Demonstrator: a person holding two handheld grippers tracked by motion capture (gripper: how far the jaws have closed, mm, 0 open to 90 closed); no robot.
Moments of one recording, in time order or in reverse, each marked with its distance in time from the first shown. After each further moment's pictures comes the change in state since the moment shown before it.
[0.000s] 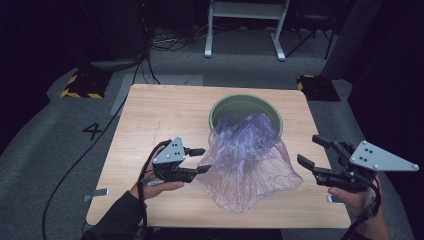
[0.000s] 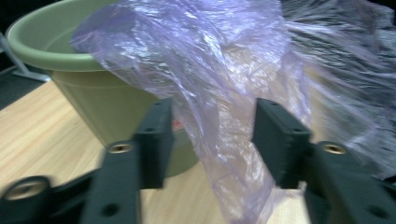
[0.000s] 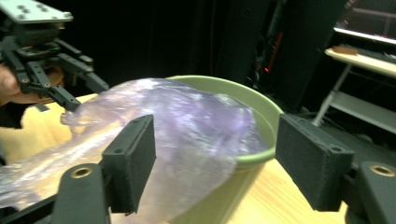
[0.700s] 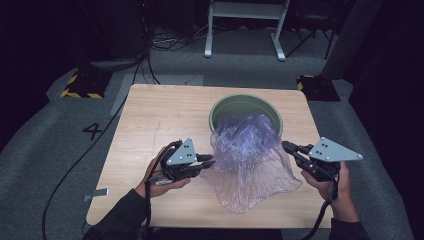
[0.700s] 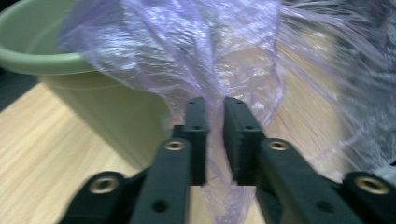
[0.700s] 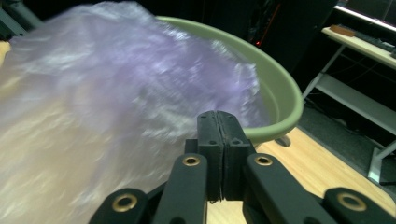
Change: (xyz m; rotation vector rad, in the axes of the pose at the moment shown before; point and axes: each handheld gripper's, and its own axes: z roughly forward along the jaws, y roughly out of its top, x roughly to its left) left arm 0.002 0.007 0.017 0.084 0.073 0.066; right arm -0.008 -0.033 0.063 0.145 -0.065 -0.106
